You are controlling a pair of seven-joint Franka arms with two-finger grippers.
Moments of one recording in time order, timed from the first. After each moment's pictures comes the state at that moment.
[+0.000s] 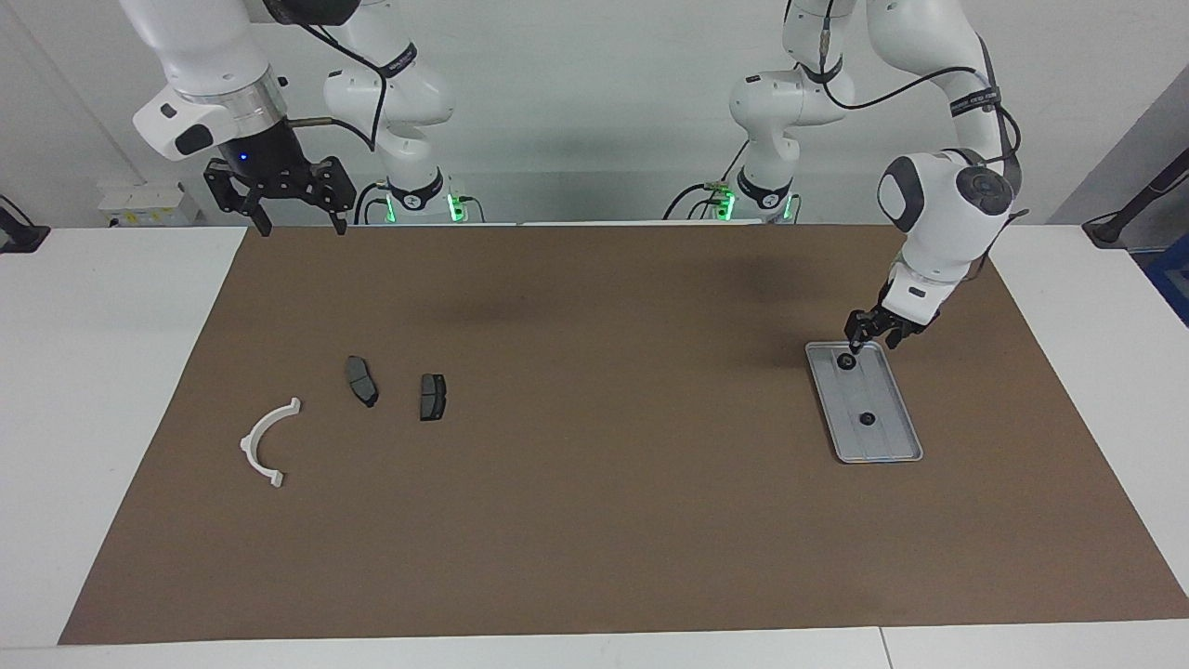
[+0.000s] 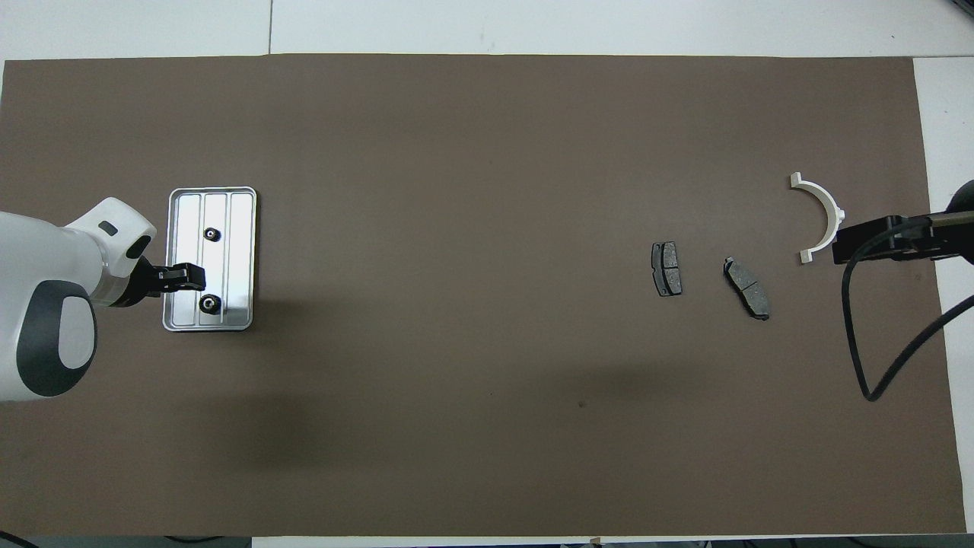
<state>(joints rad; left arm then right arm) 0.01 0.02 0.00 -2.22 0.00 2.25 -0.05 -0.03 -0.07 0.07 -1.60 -0.01 1.52 0.03</state>
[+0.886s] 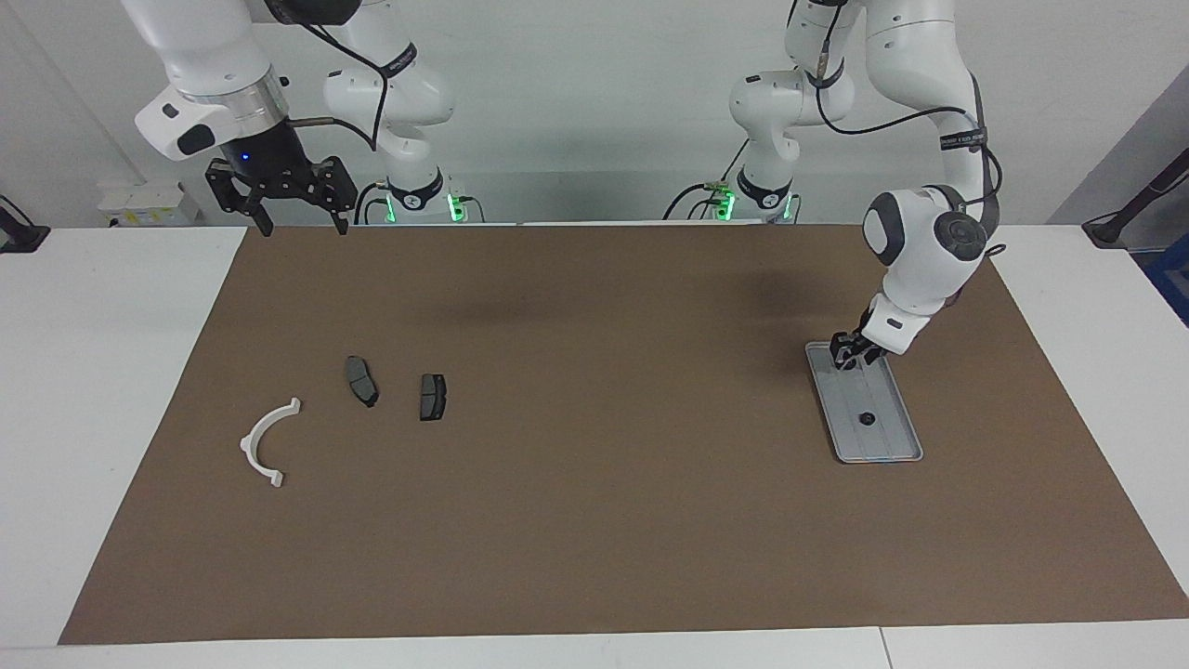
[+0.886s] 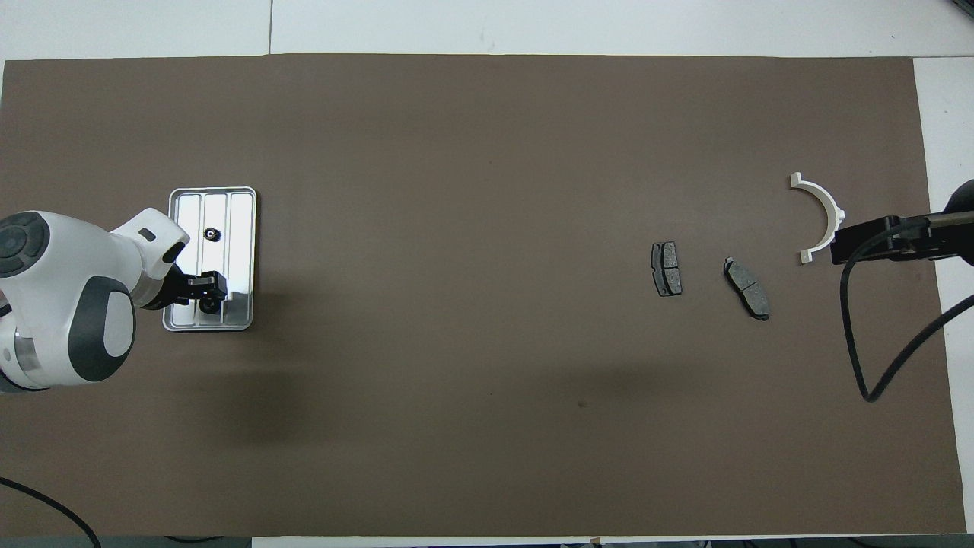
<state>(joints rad) 0.01 0.12 0.00 -2.24 0.00 2.30 -0.05 -0.03 -0.07 0.07 -1.60 -0.01 1.52 0.03</state>
